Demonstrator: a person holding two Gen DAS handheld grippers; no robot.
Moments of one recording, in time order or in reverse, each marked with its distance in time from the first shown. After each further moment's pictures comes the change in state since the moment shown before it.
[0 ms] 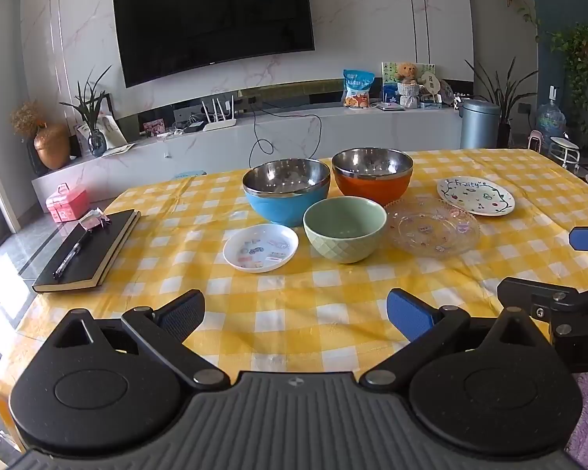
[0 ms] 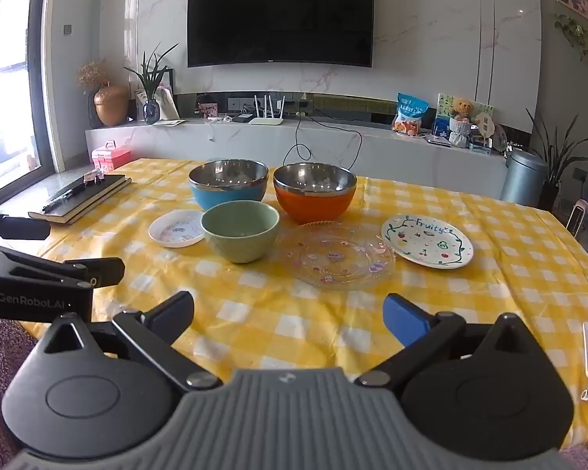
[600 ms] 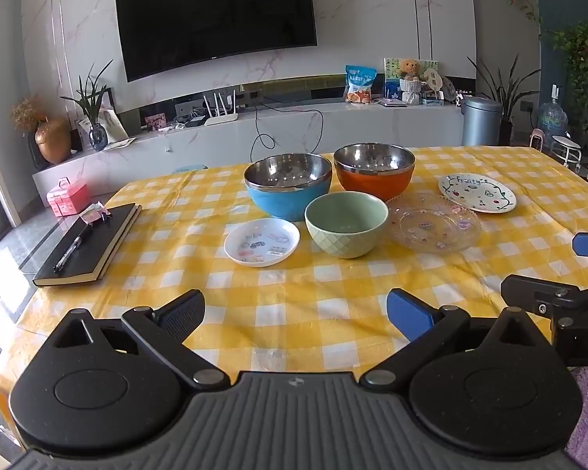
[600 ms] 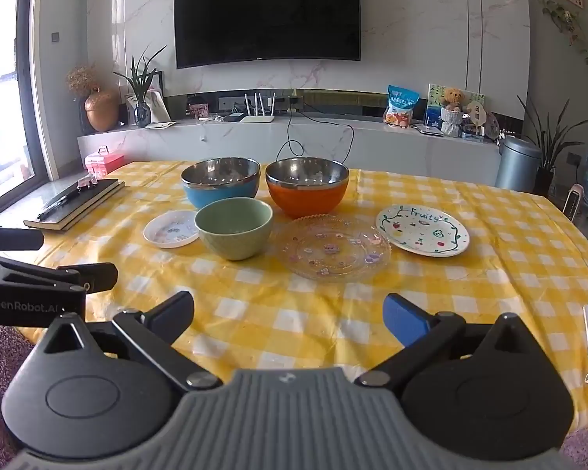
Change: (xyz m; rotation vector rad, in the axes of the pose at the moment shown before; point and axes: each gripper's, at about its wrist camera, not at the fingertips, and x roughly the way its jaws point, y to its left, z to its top) left arm -0.001 0.000 -0.006 -0.002 0.015 -0.003; right arm -0.002 -0.002 -0.003 0.048 0.012 -0.009
